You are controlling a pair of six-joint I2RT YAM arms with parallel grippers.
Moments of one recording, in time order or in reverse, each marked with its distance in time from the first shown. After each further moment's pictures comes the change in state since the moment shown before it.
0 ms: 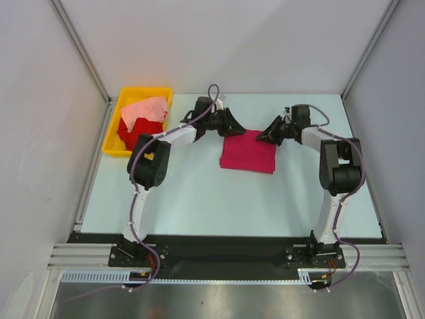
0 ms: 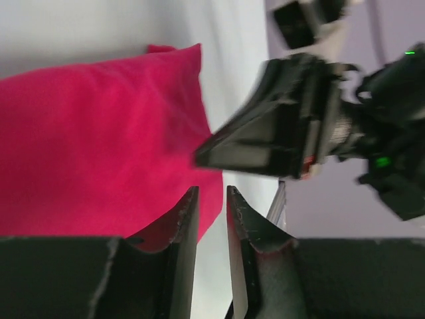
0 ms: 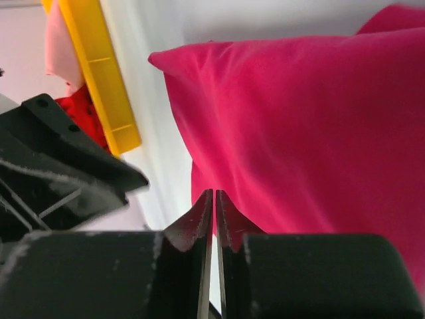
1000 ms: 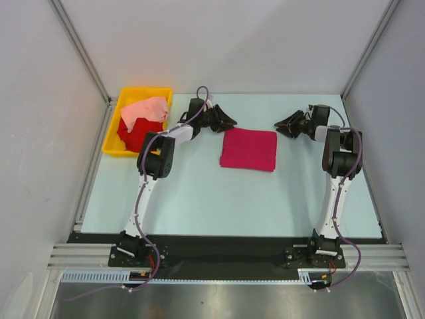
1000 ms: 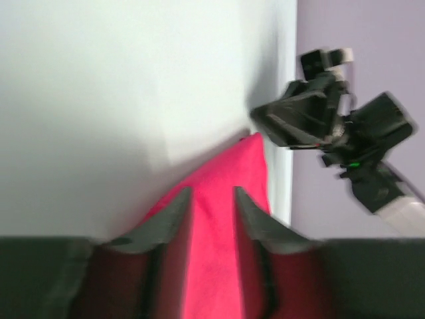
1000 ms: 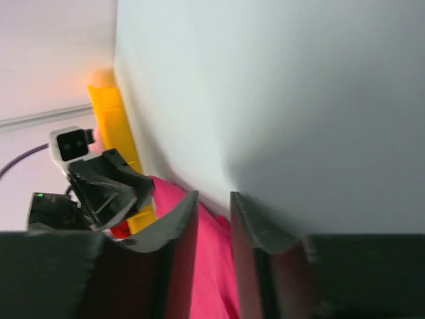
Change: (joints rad) left arm 0.081 0.350 0.266 0.184 -0.011 -0.138; right arm -0.187 0.399 0.177 0.426 -0.109 0.217
